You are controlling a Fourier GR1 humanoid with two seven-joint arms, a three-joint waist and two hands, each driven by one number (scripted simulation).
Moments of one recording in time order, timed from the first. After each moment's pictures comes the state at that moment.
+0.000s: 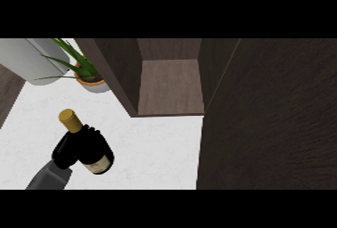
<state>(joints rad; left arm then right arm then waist) -0.41 0.23 0.43 -0.36 0.52 -1.03 -0.14 0.37 -0.10 0.17 -2.40 -0.28 0.28 0.21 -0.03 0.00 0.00</state>
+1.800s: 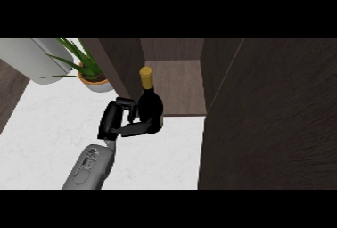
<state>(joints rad) -0.33 0.00 -0.08 -1.09 -0.09 0.15 -0.29 0.41 -0.13 0.12 -2.41 -0.28 0.30 0.21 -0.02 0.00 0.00</state>
